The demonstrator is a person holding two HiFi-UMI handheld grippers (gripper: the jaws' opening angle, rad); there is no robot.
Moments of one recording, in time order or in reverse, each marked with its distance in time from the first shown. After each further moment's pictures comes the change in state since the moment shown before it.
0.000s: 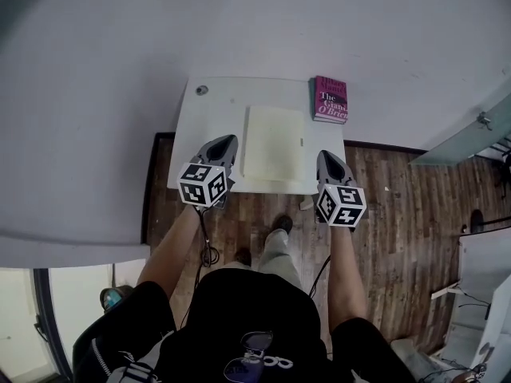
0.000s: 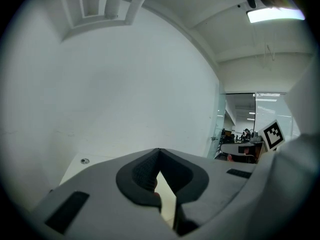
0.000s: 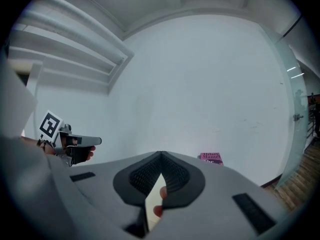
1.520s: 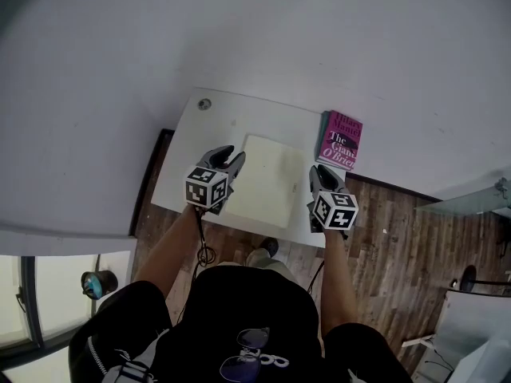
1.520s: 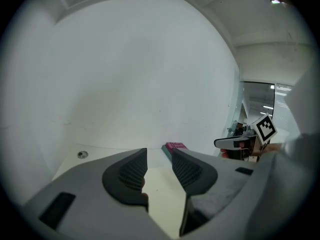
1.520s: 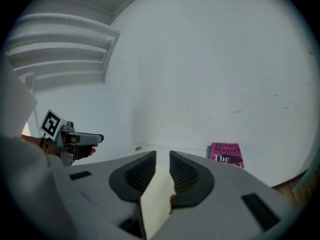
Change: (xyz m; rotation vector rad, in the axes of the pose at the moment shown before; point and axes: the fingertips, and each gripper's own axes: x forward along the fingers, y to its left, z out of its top) left arm 0.163 0.063 -0.027 -0.041 0.164 0.123; right arm 0.191 -0.101 -0.026 0.036 0.215 0.200
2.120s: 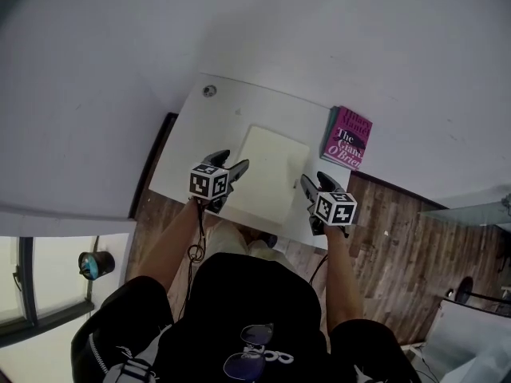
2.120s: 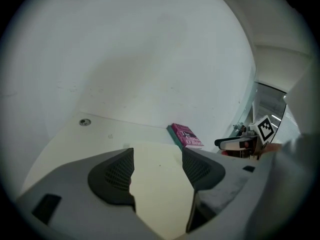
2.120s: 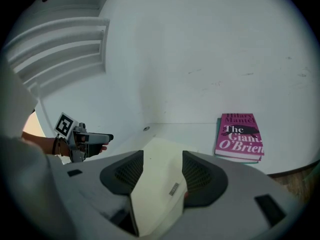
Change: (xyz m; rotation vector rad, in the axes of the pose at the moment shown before) left arm 0.036 0.019 -0.092 -0.154 0.169 0.027; right arm 0.037 -0.022 -0.082 0.068 0.208 0.164
